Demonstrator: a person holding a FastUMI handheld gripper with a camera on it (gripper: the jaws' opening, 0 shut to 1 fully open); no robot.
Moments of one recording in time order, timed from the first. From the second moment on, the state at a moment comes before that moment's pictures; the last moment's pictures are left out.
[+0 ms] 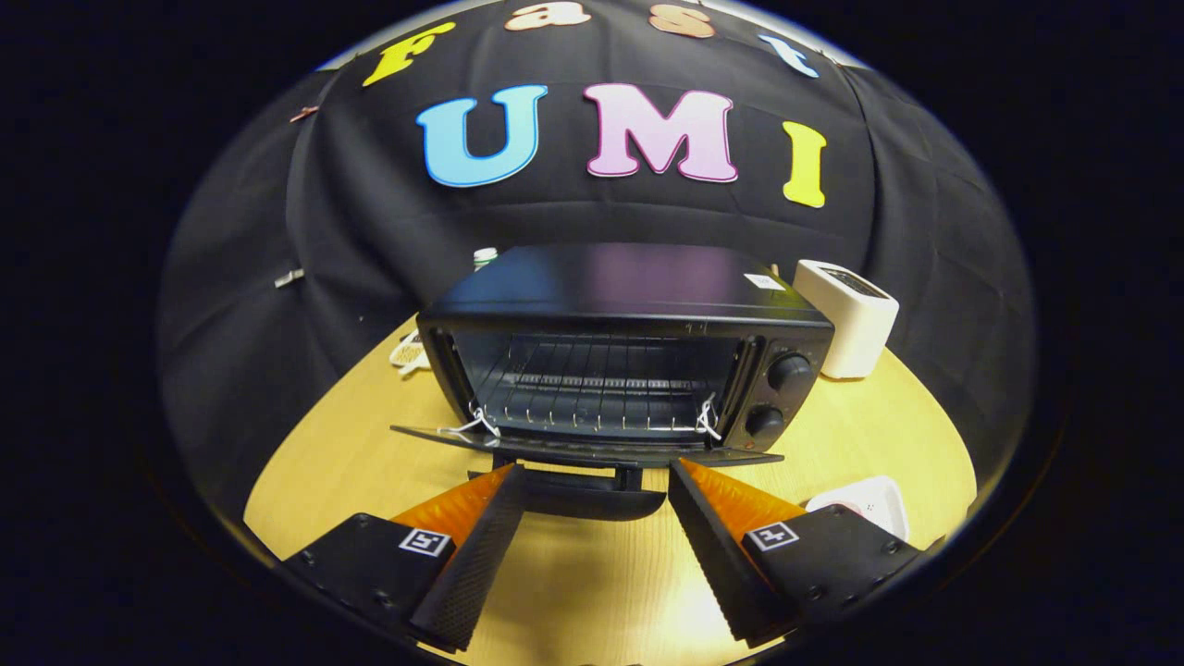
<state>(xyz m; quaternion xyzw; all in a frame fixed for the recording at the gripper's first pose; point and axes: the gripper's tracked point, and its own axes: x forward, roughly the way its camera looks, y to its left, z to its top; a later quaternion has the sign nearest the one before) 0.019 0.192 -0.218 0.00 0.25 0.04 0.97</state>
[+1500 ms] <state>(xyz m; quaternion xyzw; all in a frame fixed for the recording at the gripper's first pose) -0.032 -0.052 -0.202 0.01 0.33 0.00 0.94</state>
